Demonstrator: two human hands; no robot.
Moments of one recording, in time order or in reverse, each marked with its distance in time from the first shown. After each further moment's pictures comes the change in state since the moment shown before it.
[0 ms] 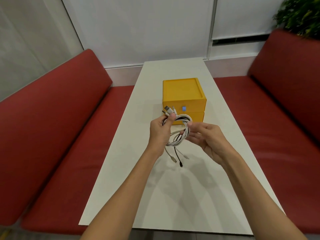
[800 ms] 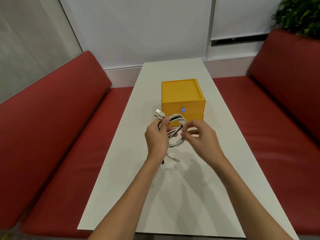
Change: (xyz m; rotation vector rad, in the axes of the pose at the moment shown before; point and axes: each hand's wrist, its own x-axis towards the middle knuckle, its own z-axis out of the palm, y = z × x) left_hand -0.002 -0.018 0.002 0.120 0.226 0.094; right_hand 0.006 0.015 0.010 -0.833 0.202 -0.379
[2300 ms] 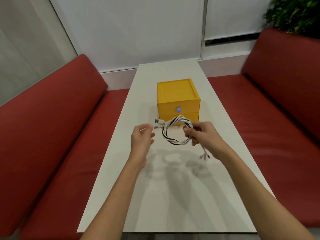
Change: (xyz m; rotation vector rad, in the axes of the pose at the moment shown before) left_hand 0.007 -0.006 -0.036 -0.156 -0.052 -0.356; right_hand 0.016 0.022 -0.022 0.217 -0.165 0.187
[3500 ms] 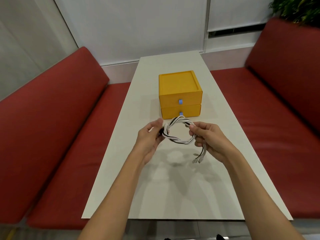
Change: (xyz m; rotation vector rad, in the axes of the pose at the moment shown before) left_hand -0.018 -0.004 0.002 -0.295 -0.269 -0.143; right_hand -0.025 0.013 0.002 0.437 -0.081 0.166
